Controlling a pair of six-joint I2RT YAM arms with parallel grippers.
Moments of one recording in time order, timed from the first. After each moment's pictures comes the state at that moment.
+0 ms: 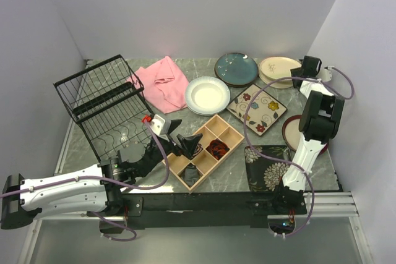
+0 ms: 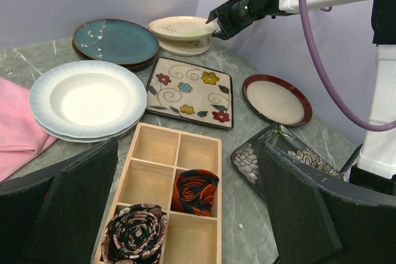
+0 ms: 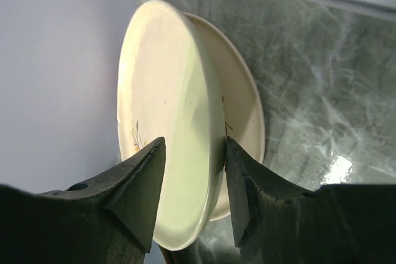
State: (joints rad) left arm -1.23 0.80 0.59 0.32 -0.50 -0.22; right arm -0.28 2.12 1.54 -0.03 0.18 1.11
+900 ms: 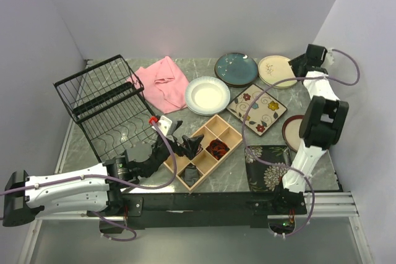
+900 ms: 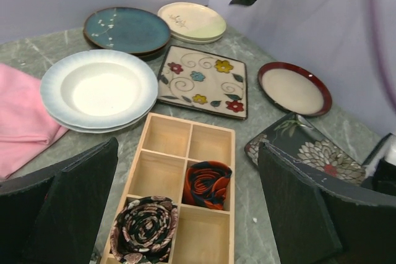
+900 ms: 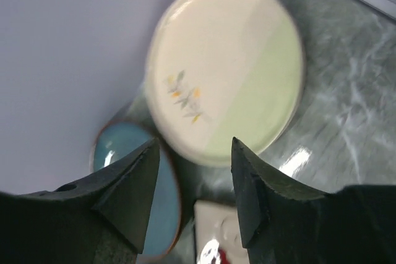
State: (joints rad) left arm -1.24 0.84 0.59 0.31 -0.53 -0.20; right arm -0.26 2.05 1.65 -0.22 0.09 0.88
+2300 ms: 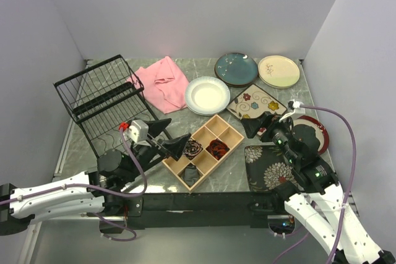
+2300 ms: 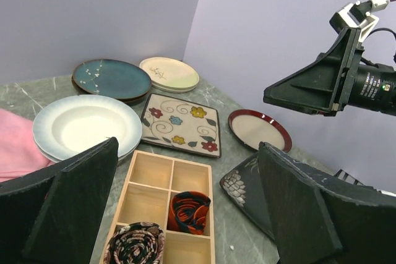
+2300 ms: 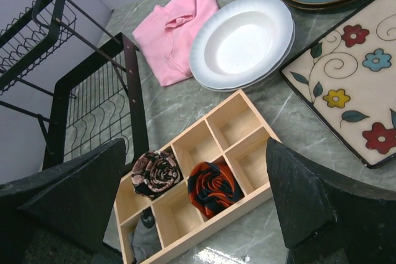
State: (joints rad) left arm -1.24 0.61 0.50 0.40 -0.49 -0.17; right arm 0.44 0.49 0.69 -0.40 0.03 0.54
